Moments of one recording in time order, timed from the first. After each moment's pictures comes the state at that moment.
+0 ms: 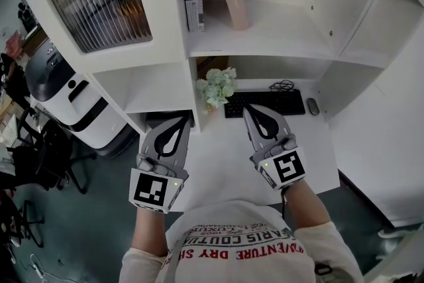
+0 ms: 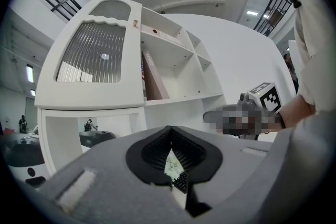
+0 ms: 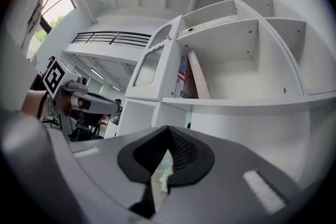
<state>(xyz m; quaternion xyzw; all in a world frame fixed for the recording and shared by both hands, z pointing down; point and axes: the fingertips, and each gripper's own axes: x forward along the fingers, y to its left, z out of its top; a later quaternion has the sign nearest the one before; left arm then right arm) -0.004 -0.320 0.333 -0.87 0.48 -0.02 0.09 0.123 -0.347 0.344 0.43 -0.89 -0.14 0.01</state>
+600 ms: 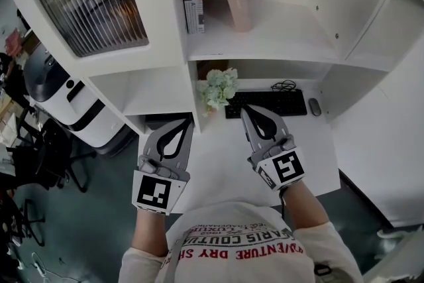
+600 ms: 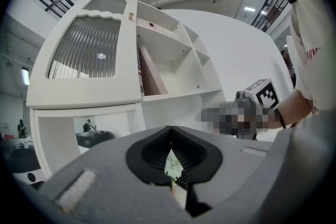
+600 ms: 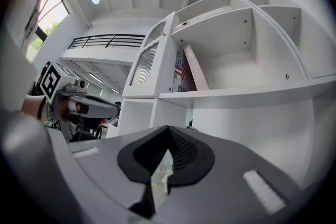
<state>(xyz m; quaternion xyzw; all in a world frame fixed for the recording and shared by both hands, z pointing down) 0.003 -0.338 0.342 -0.88 0.47 -0.04 0.09 0.119 -0.367 0.354 0.43 -0.90 -0.10 -0.01</state>
